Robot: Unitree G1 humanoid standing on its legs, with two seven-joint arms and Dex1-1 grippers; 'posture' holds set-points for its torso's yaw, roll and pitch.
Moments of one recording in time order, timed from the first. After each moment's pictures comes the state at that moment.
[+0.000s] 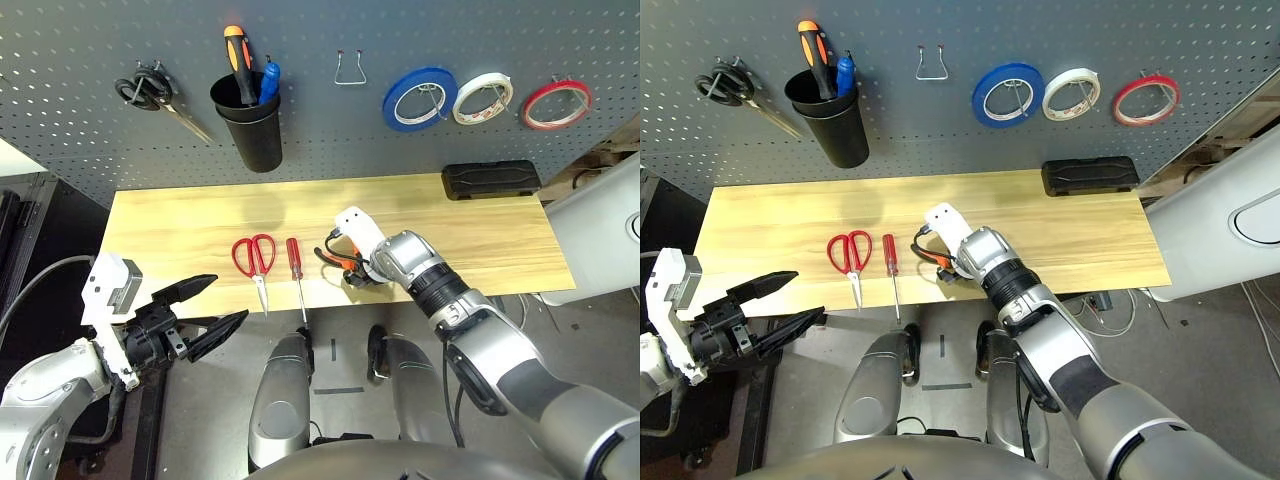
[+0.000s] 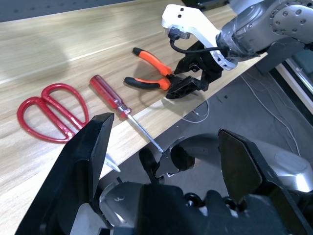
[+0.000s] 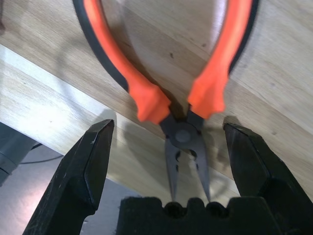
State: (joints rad) left arm 0.47 0.72 0.43 -0.55 -0.63 0.47 -0.87; right arm -0.80 0.07 0.33 0.75 0.00 1.01 0.25
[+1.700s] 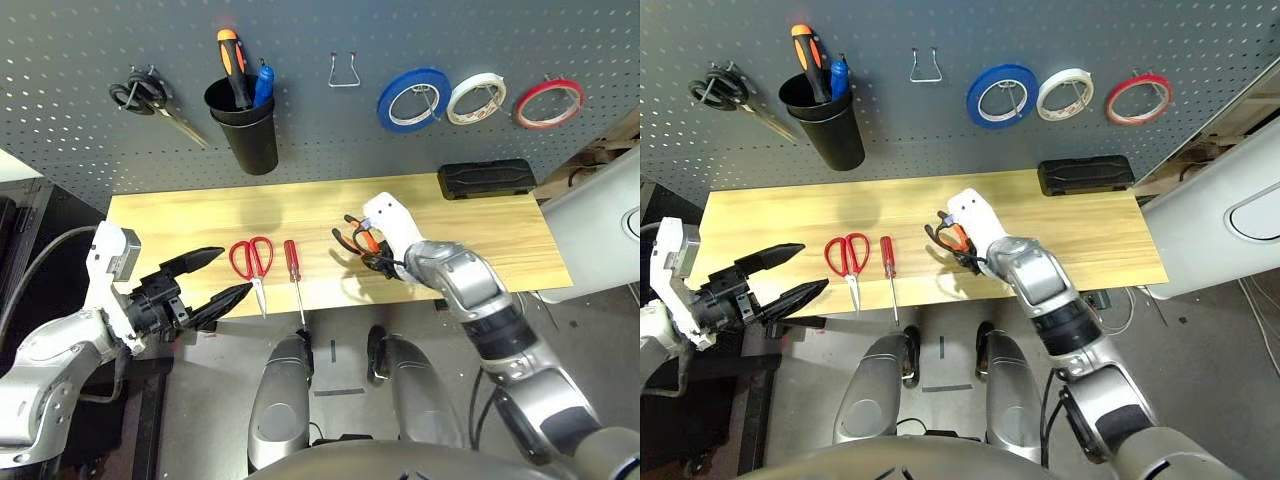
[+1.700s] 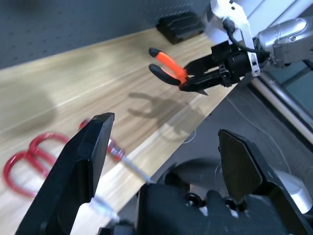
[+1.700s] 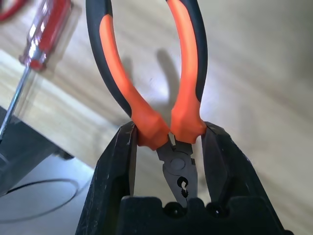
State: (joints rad) left arm 0.21 0.72 0.33 -0.38 -0.65 0.41 -0.95; right arm -0.46 -0.24 0.29 -0.12 0.04 1.05 0.45
